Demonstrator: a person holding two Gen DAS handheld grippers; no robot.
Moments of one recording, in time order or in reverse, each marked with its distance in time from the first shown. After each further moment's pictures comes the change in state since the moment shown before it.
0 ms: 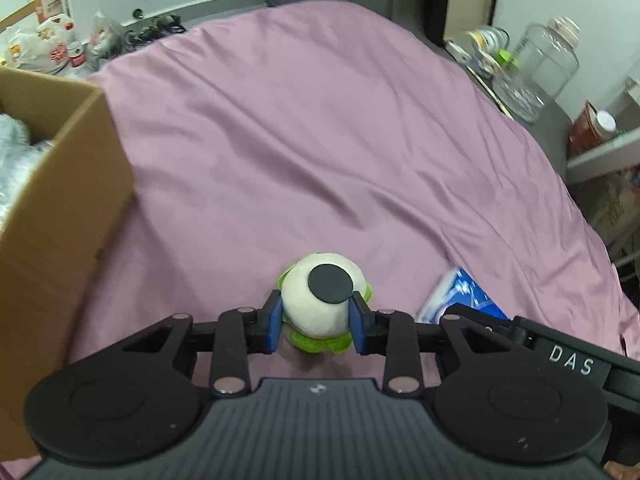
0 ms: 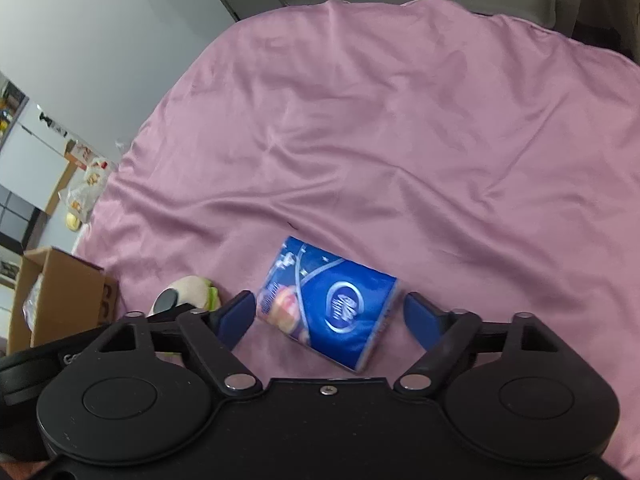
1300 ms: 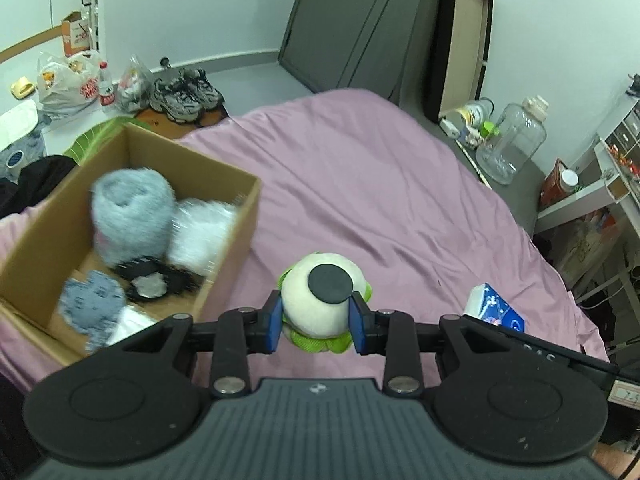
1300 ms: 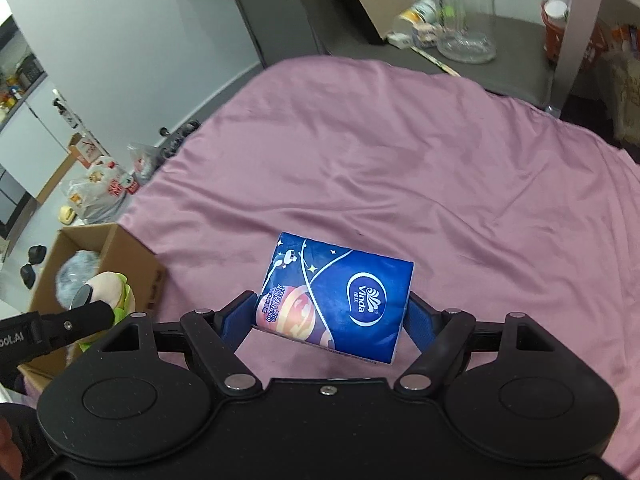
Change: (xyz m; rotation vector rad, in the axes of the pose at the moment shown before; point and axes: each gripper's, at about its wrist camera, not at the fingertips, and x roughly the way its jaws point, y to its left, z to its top) left arm -0.128 0.062 -0.007 -0.018 -0.160 -0.036; right arm -0.076 0.088 -0.040 -0.165 -0.142 -0.100
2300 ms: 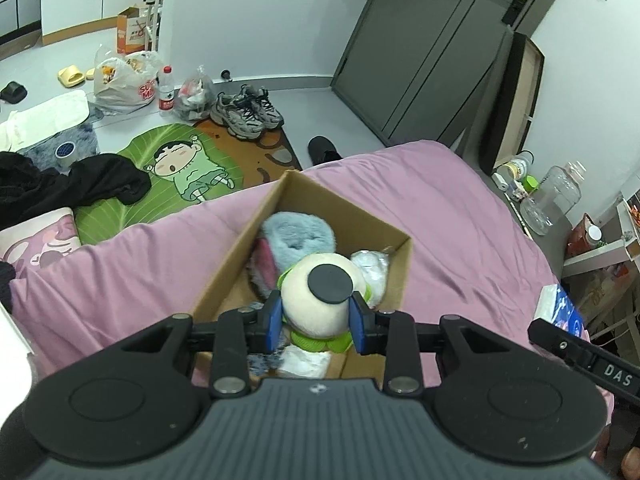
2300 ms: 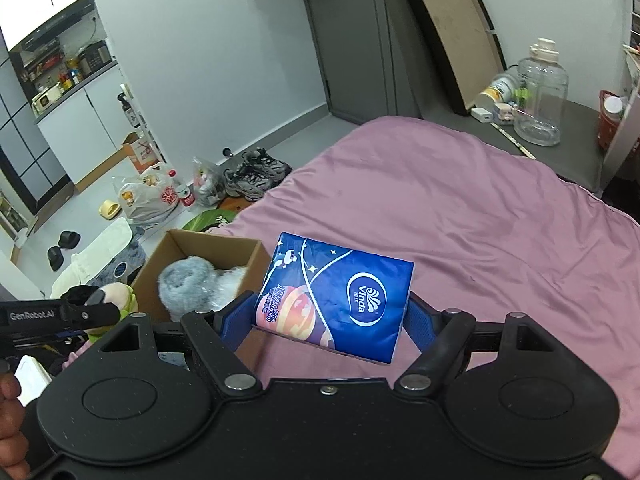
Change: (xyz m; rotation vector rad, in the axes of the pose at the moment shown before) left arm -0.060 0.136 0.027 -0.105 -0.044 0.038; right arm -0.051 0.116 -0.009 -0.153 -0.127 0.067
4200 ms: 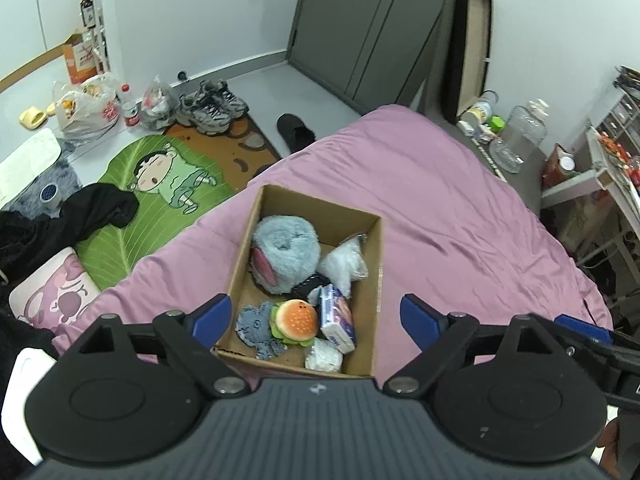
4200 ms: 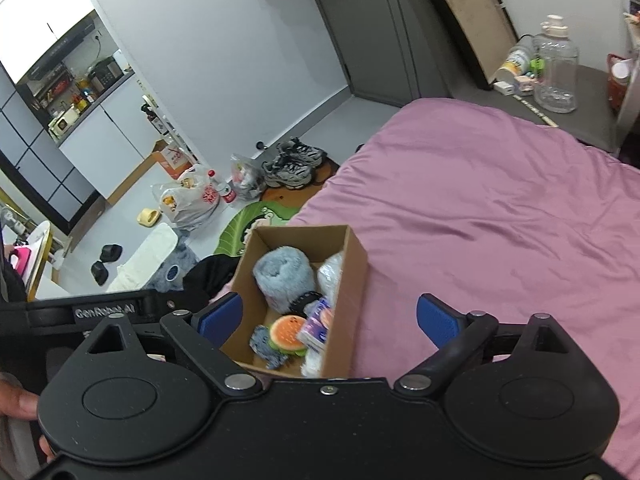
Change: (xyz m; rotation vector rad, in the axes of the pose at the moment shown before) left arm -0.052 -0.021 0.034 0.230 0.116 -0.036; right arm -0.063 0.050 0.008 0.137 0.072 0.064
